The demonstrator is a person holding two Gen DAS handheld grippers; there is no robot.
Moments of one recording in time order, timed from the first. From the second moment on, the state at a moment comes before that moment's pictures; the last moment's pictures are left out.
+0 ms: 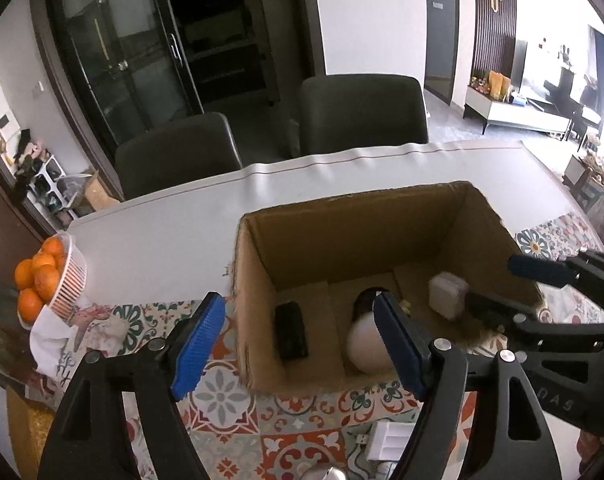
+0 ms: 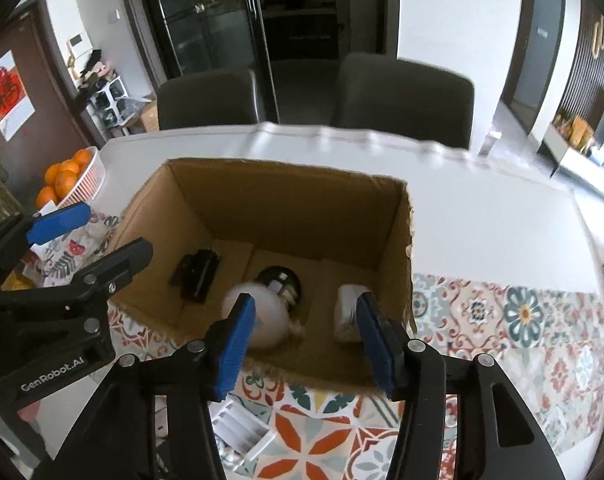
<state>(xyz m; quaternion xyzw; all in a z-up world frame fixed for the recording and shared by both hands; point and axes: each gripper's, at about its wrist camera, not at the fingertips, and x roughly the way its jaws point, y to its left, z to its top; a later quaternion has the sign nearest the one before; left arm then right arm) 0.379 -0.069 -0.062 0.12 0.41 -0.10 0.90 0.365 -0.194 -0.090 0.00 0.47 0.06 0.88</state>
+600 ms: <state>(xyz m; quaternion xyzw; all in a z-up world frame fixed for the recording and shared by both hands) 0.313 -0.028 -0.046 0.11 0.39 -0.07 0.91 0.300 -0.173 -0.065 0.01 0.43 0.04 0.90</state>
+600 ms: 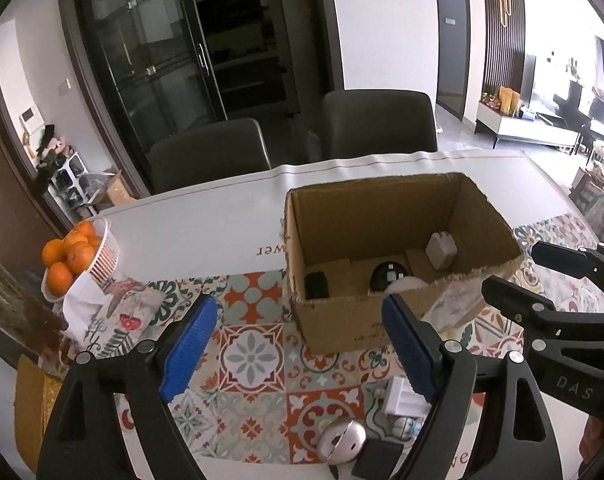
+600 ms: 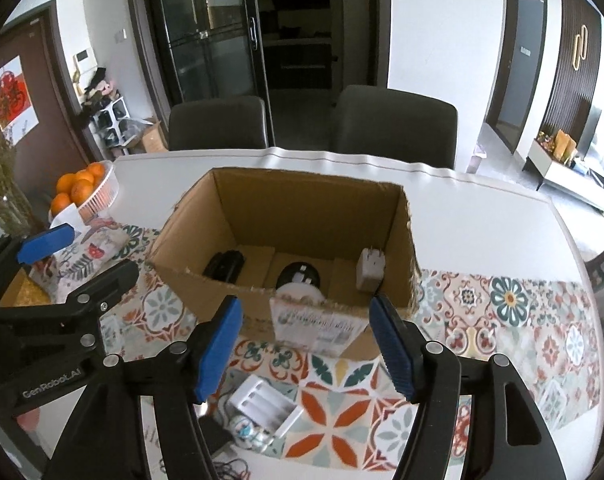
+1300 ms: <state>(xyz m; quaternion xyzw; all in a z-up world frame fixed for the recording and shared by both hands) 0.276 -0.017 -0.109 0.08 0.48 -0.08 0.87 0.260 -0.162 -0.115 0.02 0.48 0.05 0.88</state>
